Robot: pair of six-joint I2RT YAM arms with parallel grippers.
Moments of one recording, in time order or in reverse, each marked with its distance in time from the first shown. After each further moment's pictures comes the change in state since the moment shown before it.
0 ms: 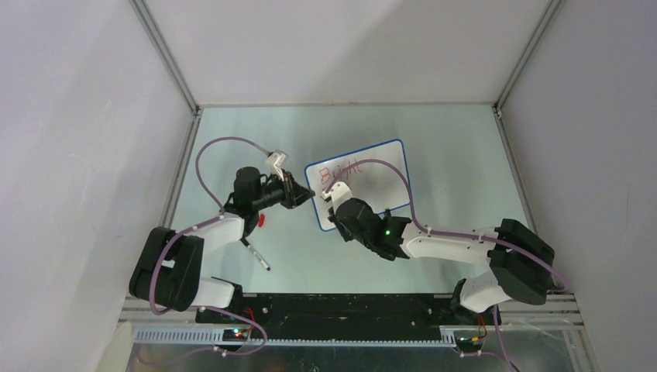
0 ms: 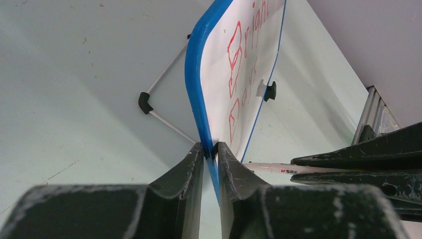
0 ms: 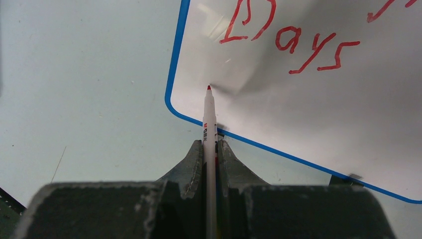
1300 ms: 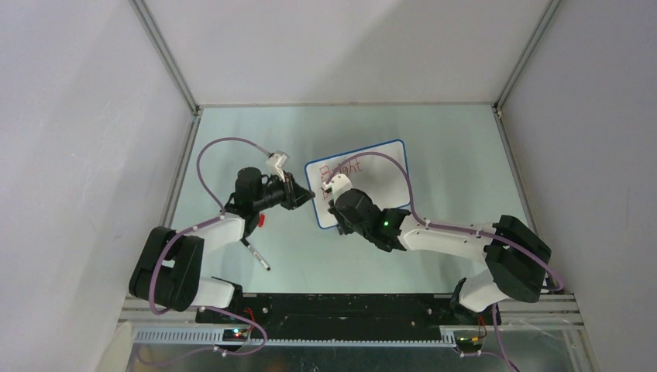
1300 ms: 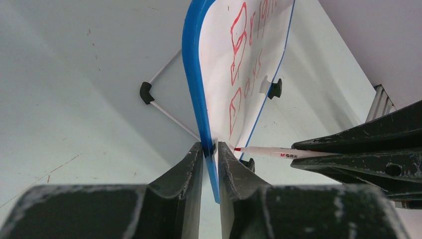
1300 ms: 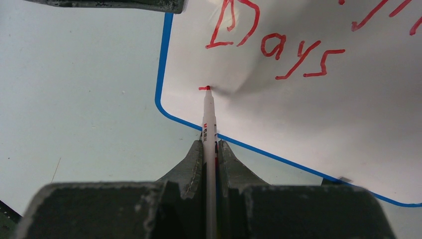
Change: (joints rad) left arm -0.009 0.000 0.000 -0.026 -0.025 0.010; right arm -0.056 0.034 0.055 -0.042 -0.040 0.000
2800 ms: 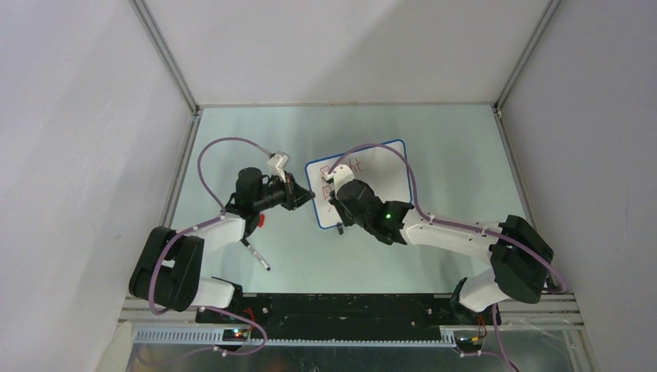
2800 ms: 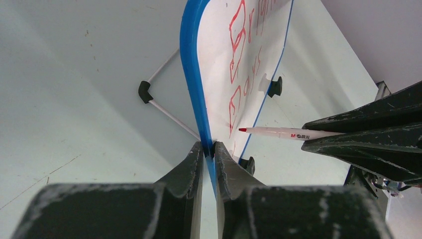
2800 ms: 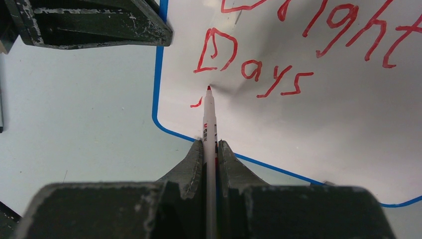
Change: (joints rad) left arm -0.007 0.000 0.000 -0.002 -0.002 0.014; right arm -0.034 -0.012 0.066 -0.046 -0.010 0.000
